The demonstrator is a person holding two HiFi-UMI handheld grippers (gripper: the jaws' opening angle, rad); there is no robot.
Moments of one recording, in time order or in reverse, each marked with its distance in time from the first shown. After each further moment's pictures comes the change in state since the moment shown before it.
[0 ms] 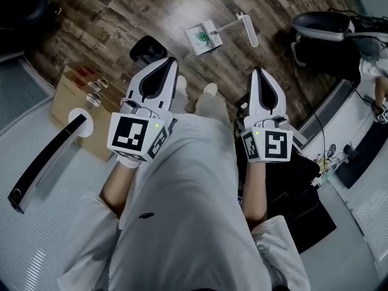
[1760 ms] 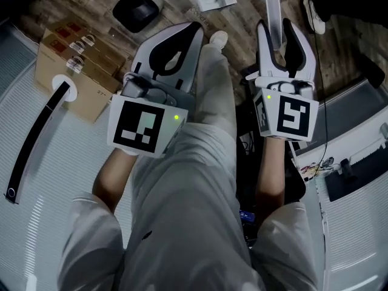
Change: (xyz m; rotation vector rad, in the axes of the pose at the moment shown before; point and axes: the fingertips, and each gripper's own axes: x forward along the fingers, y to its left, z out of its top) left arm 0.206 0.005 -0.115 -0.075 0.213 0.057; right arm 0.173 -0.118 -0.157 -0.100 0.292 0.136
